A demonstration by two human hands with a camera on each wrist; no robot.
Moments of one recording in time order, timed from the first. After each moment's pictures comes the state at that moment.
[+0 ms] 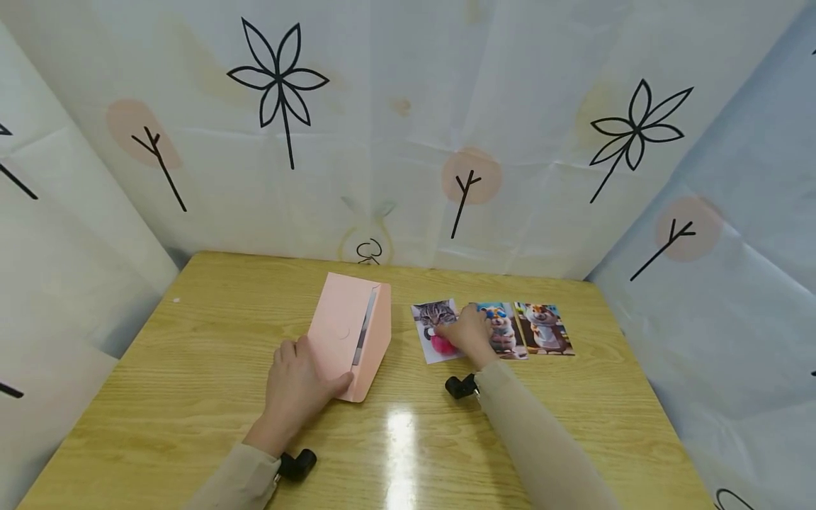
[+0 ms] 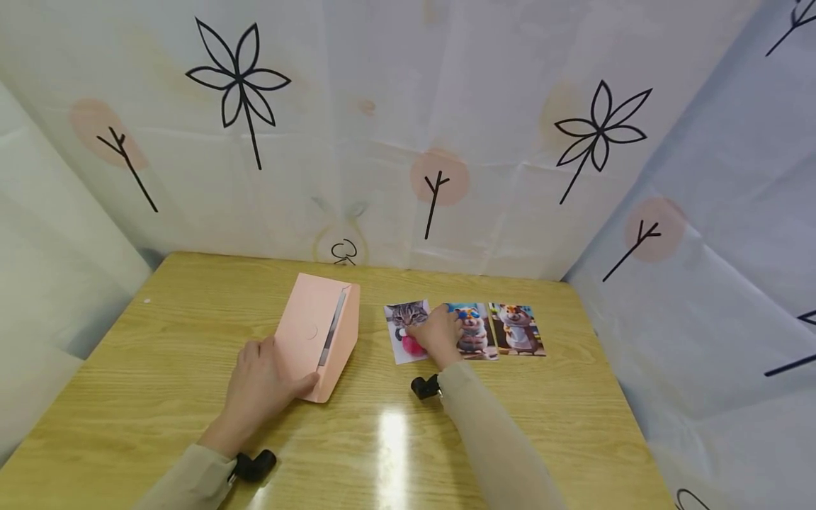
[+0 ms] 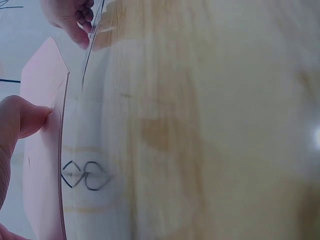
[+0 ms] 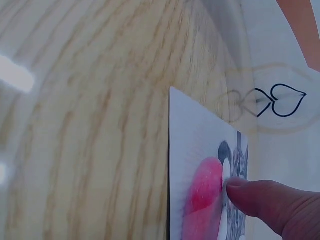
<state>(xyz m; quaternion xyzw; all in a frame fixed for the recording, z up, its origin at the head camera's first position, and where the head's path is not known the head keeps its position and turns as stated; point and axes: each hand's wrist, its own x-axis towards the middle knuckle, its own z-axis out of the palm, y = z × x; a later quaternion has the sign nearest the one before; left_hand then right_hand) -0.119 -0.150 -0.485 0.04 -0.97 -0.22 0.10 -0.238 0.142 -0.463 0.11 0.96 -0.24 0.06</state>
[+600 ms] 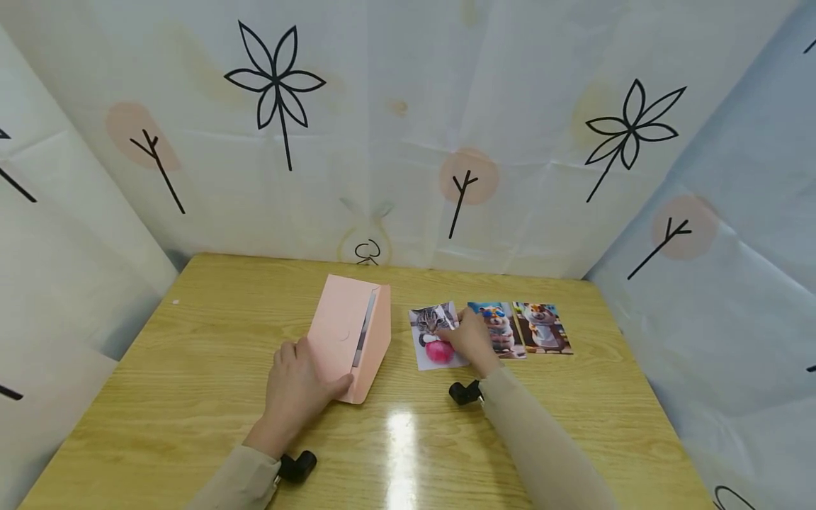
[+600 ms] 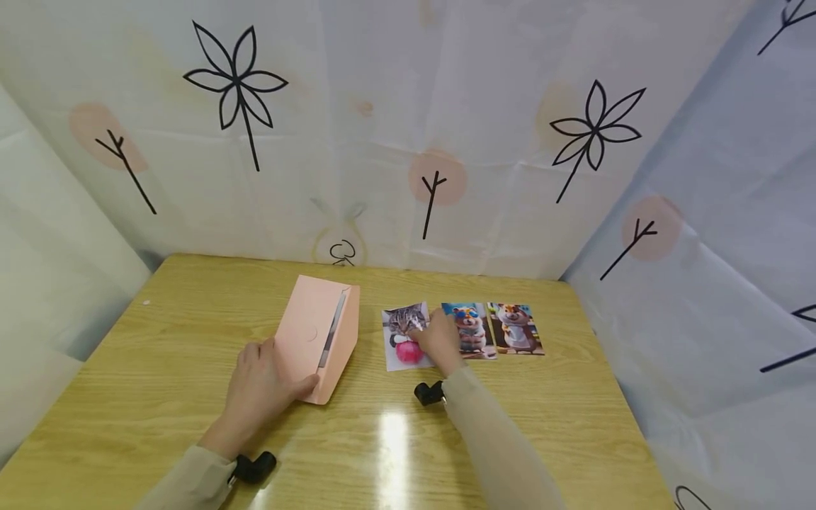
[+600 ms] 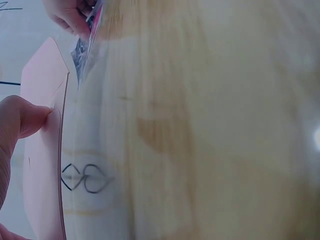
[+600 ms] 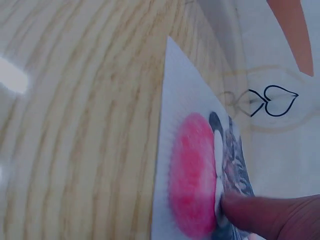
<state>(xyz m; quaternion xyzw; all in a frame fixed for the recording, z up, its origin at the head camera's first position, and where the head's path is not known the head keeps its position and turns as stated) -0.117 -0.148 -0.484 0.03 -0.97 -0.22 0.11 -0.225 0.153 -0.464 0.06 0.94 -0.33 0.07</state>
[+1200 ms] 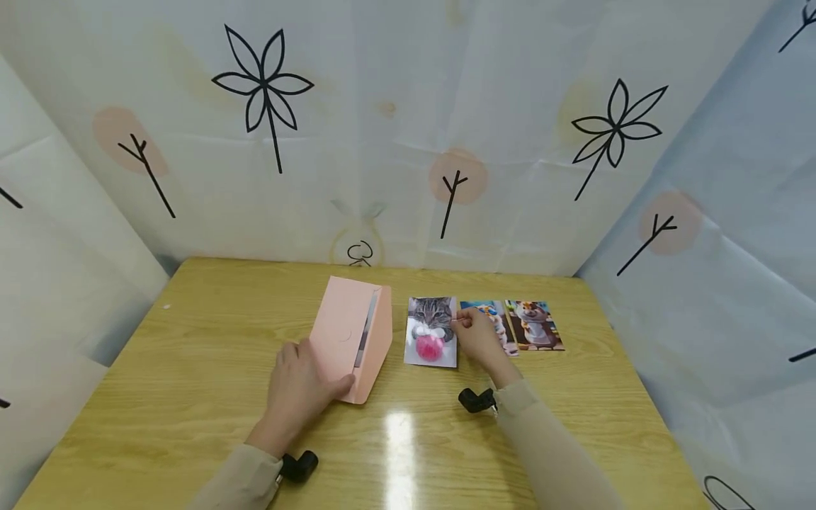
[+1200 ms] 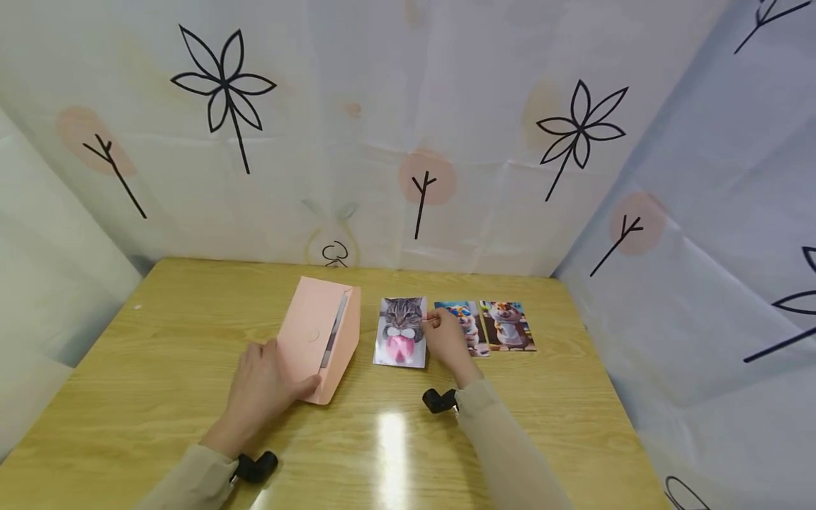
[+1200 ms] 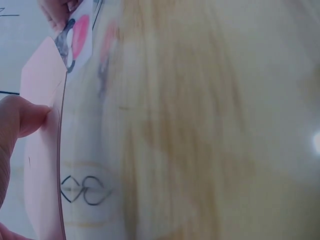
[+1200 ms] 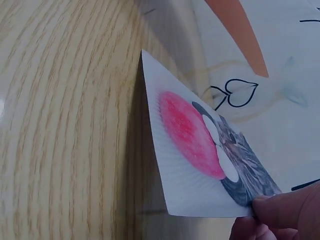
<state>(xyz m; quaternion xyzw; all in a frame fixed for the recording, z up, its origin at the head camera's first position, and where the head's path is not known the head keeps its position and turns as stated) -0.120 -0.135 -0.483 0.03 -0.97 -0.24 0.10 -0.217 0.183 -0.462 0.04 0.90 -0.44 0.05</state>
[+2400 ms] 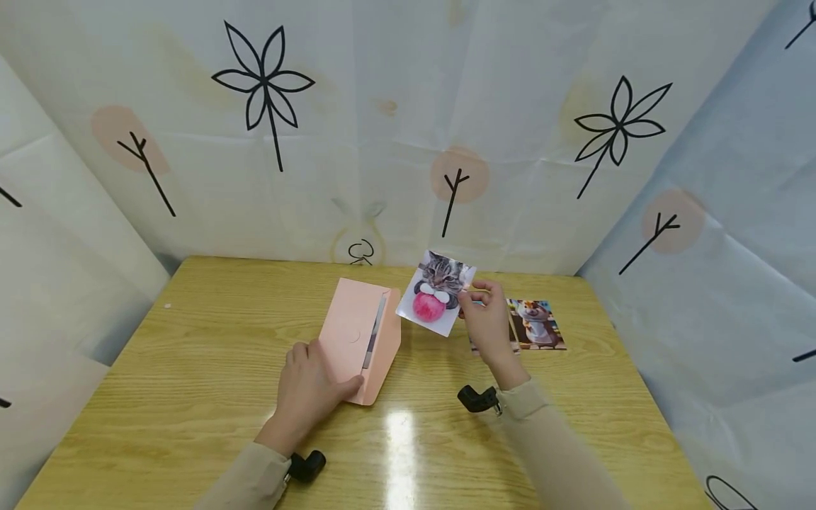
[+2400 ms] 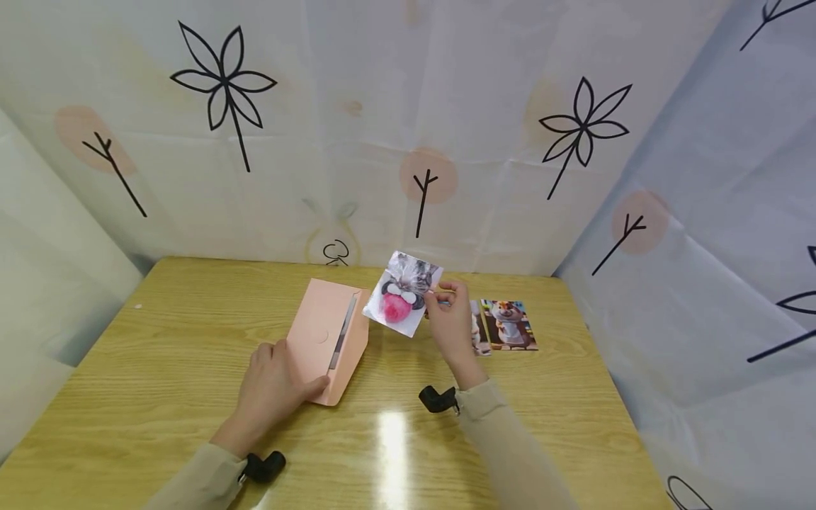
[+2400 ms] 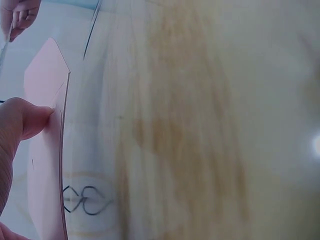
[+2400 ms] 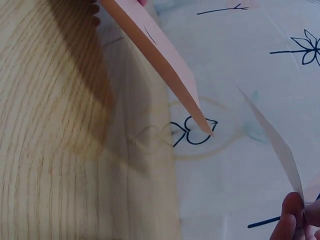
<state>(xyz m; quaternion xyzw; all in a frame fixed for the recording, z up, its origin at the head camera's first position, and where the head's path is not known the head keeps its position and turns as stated) -0.122 -0.124 -0.485 0.02 -0.97 -0.23 0.08 -0.204 0.171 -0.421 0.01 0.76 -0.64 -0.10</state>
